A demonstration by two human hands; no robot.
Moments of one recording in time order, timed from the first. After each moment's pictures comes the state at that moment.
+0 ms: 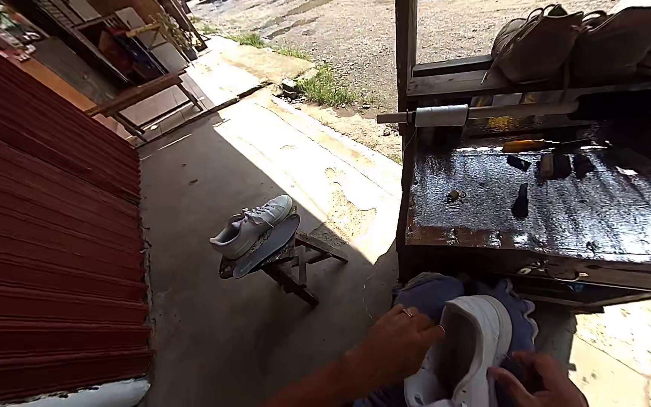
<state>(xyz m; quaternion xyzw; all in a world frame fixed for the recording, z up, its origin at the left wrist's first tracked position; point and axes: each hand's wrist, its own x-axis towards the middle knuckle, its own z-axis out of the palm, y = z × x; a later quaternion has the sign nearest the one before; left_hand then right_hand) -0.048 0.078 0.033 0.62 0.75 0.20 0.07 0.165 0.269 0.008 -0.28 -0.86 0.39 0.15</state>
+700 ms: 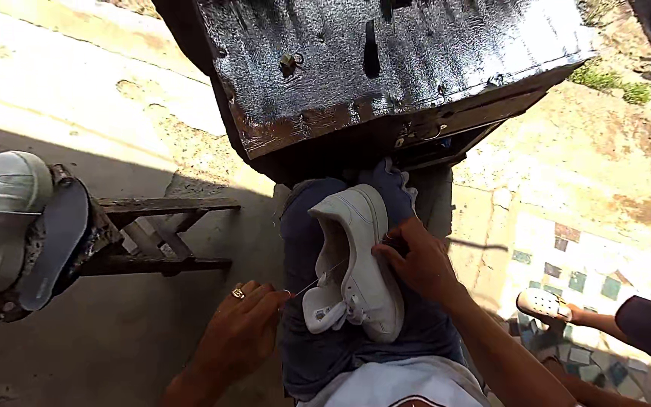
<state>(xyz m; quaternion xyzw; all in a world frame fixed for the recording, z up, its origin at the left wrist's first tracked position) -0.036 -0.009 0.011 0.60 0.75 0.26 0.10 0.172 0.256 0.003 -0.32 -0.86 0.37 0.13</state>
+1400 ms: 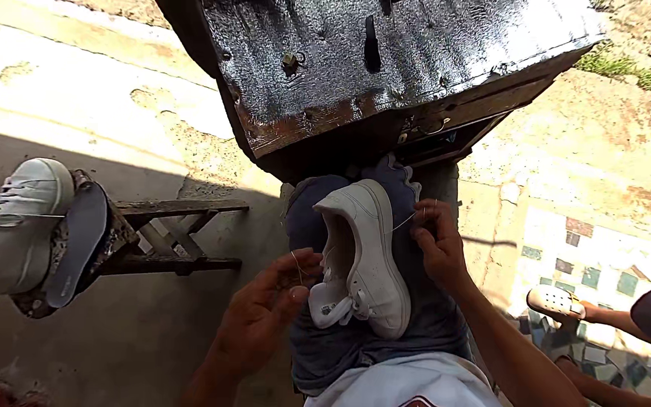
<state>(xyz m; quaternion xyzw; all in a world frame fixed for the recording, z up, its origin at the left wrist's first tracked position) -0.017 0.033 0.050 0.38 0.62 0.56 0.40 0.190 0.268 -0.020 -0.29 -0.72 0.56 0.30</state>
